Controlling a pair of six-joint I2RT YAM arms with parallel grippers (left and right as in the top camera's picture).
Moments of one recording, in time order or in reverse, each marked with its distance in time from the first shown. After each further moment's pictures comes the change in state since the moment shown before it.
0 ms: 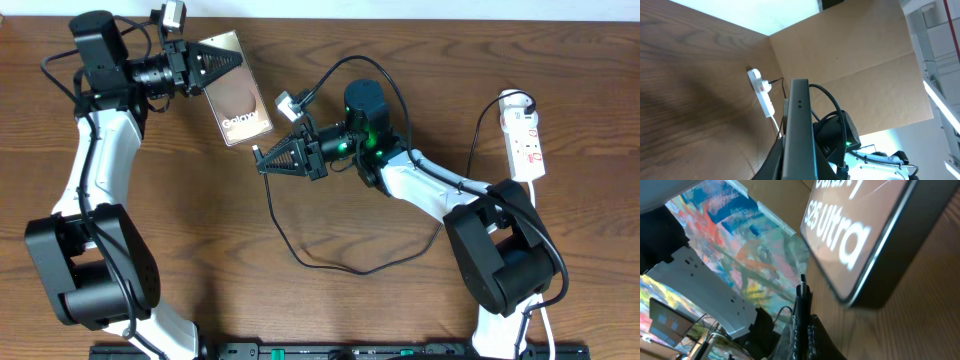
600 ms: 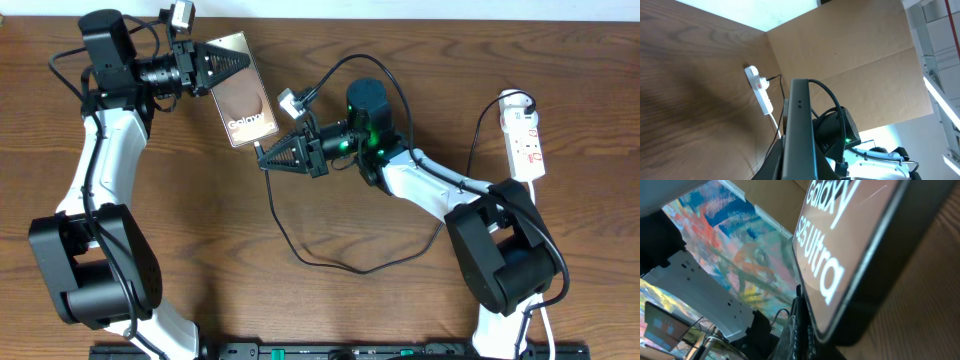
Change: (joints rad) left arm -0.021 0.000 0.000 0.000 0.000 0.008; right arm -0.011 0.000 0.000 0.006 0.015 0.004
